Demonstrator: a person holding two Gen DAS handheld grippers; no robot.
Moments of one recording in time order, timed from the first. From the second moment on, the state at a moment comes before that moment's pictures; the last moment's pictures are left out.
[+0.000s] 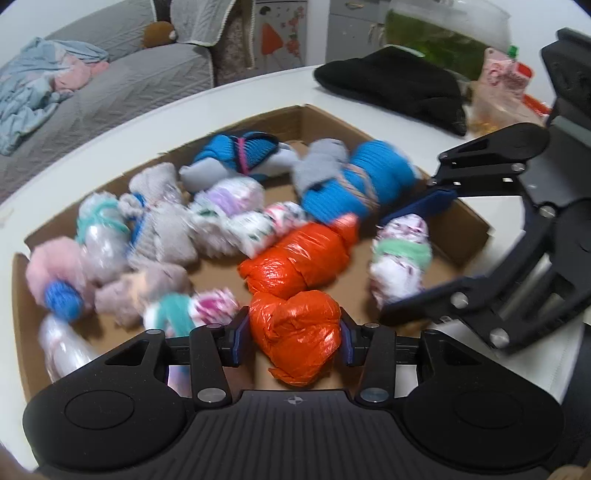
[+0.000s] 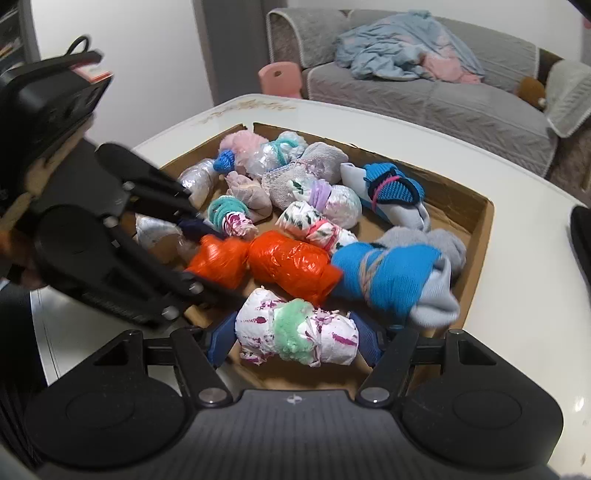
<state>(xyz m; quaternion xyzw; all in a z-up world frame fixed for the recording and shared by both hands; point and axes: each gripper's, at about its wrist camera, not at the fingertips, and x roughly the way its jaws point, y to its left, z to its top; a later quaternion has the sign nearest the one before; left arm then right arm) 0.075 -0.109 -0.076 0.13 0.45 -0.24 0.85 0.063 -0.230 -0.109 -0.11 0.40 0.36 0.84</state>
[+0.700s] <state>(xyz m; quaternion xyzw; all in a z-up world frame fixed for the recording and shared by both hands) 0.075 -0.104 -0.080 0.10 0.43 -0.20 0.88 0.068 -0.220 -0.121 -0.16 0.43 0.33 0.82</state>
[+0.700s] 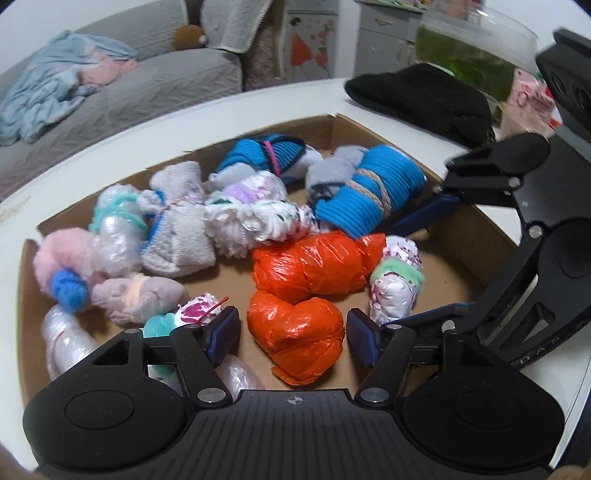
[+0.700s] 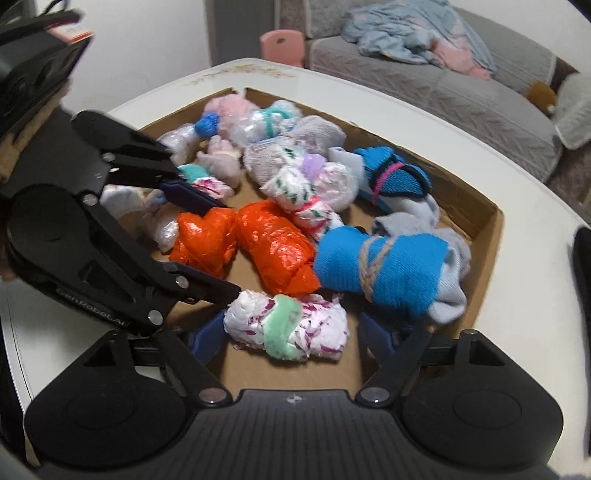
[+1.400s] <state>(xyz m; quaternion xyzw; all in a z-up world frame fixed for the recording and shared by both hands) 0.045 -0.089 -0.041 0.04 0.39 -0.12 0.91 0.059 -0.218 -0.101 -0.13 0.44 0.29 0.84</state>
